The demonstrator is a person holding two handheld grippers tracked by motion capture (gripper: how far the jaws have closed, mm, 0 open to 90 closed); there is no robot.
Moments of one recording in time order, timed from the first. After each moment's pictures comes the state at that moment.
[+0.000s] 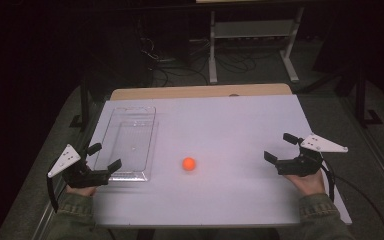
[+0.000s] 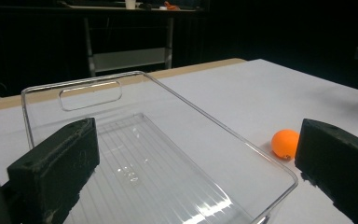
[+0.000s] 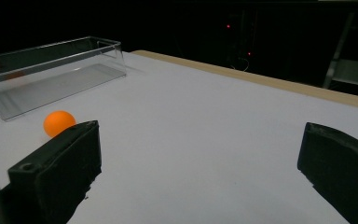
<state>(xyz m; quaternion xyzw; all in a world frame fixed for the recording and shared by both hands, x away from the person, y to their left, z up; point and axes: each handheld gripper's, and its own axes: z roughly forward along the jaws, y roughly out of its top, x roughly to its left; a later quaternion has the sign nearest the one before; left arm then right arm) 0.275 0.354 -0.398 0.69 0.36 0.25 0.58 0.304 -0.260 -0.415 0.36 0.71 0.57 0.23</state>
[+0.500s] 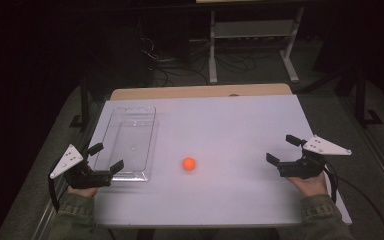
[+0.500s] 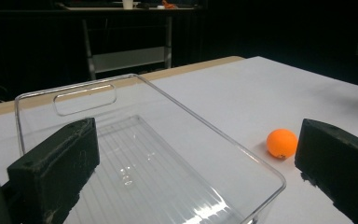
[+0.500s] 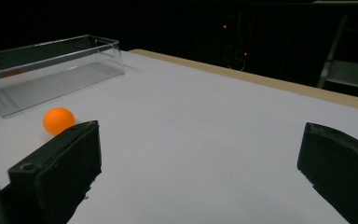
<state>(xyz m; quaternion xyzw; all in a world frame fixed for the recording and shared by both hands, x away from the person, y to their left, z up) 0.271 0.343 -0.390 0.70 0.35 0.26 0.57 0.296 -0.263 -0.413 0.36 0.71 0.57 0.23</state>
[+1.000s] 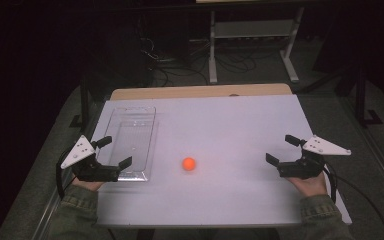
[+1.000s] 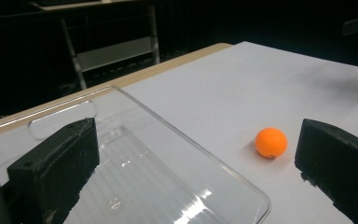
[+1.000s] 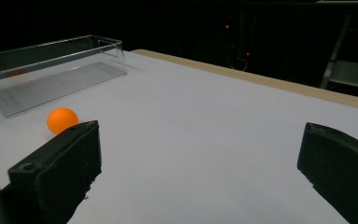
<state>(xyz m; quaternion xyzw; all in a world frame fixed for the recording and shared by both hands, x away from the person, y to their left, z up) 0.283 0.317 -0.368 0.75 0.30 0.25 0.54 0.296 -0.262 -0.413 0.35 0.71 0.56 0.23</state>
